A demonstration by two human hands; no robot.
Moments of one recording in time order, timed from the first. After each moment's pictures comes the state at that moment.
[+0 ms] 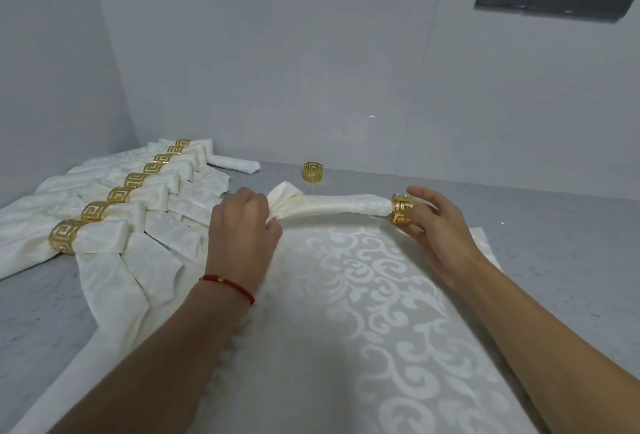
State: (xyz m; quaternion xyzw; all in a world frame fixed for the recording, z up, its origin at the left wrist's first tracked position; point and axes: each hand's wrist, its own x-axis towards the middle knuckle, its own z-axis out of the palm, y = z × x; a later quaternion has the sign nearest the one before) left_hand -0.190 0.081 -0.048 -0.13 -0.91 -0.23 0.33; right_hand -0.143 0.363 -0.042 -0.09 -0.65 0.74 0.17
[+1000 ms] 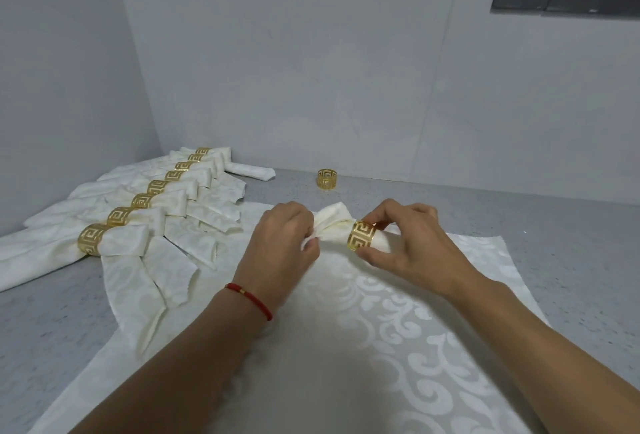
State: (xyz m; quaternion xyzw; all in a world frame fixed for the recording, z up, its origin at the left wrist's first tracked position) left_hand -0.179 0.098 -0.051 -0.30 -0.85 -0.24 0.36; right_hand -0.128 0.323 -0.027 0.15 -0.93 0.27 0.20
